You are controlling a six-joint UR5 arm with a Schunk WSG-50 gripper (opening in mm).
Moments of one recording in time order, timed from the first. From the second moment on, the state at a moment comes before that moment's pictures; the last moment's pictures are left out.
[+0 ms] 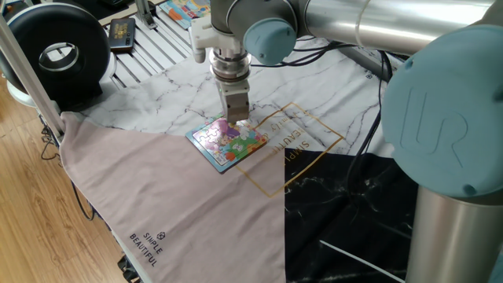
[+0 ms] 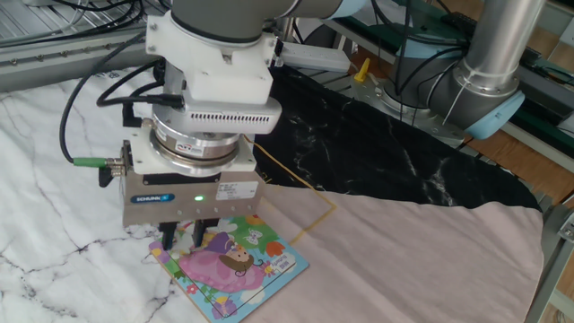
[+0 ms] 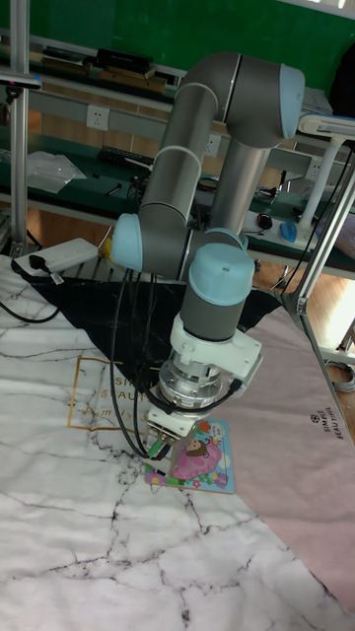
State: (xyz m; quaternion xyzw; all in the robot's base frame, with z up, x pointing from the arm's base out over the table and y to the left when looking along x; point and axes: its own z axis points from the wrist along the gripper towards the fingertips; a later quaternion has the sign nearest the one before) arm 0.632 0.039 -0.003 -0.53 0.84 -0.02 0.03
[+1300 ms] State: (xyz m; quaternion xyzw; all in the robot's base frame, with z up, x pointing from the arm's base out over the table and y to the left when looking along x) arm 0.635 0.045 -0.005 -0.54 0.84 -0.02 0.03
